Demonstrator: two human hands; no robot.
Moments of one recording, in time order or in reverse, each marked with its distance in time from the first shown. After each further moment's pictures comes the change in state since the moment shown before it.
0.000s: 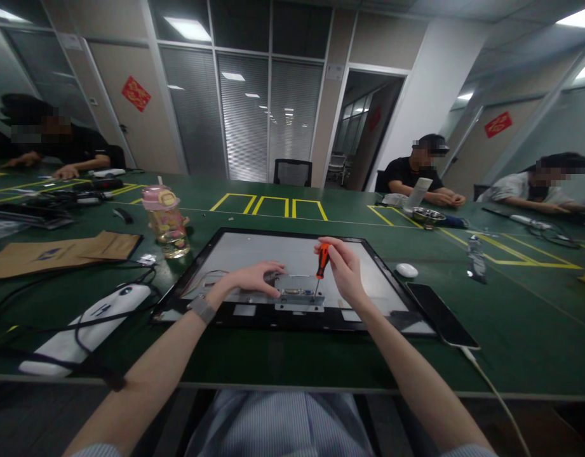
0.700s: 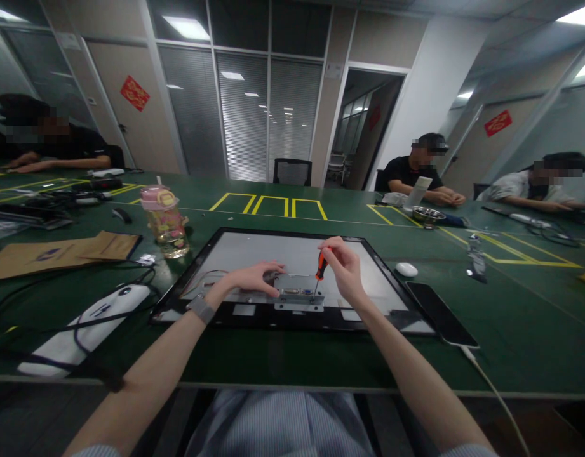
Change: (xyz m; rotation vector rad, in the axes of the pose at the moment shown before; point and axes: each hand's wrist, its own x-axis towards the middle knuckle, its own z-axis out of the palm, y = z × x) left_hand 0.002 -0.006 0.002 -0.010 0.009 -0.001; right_hand 0.000 -0.007 -0.001 -0.161 0.000 -0.109
